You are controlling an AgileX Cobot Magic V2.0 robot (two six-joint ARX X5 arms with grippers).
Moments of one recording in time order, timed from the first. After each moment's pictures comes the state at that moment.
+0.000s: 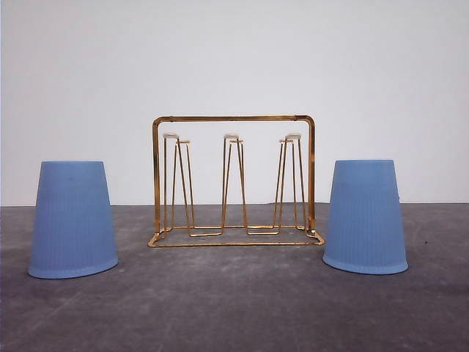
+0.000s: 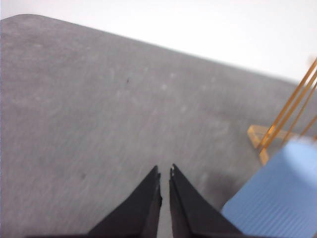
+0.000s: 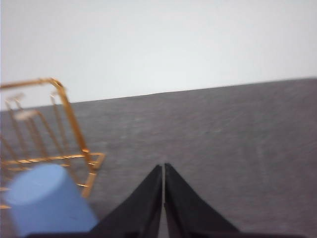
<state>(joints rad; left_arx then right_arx) 0.01 0.06 0.16 -0.24 0.01 -0.28 0.04 0.06 0.12 -0.08 -0.10 0.26</state>
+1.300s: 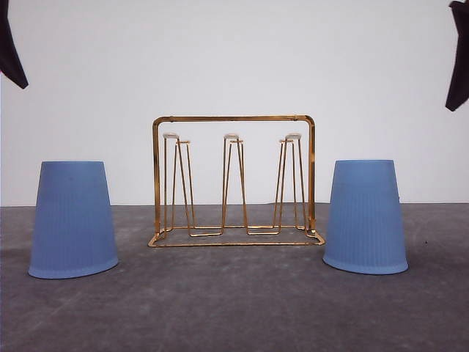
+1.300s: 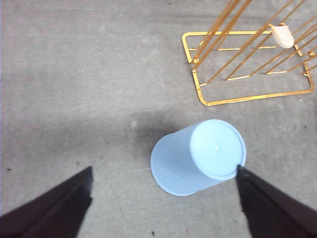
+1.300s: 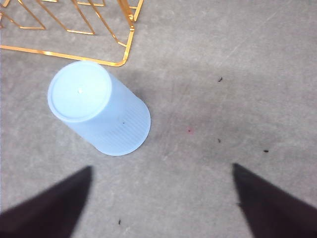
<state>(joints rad) -0.07 1.01 0.96 -0.76 0.27 -0.05 0.13 0.94 0.84 -0.75 -0.22 0.02</state>
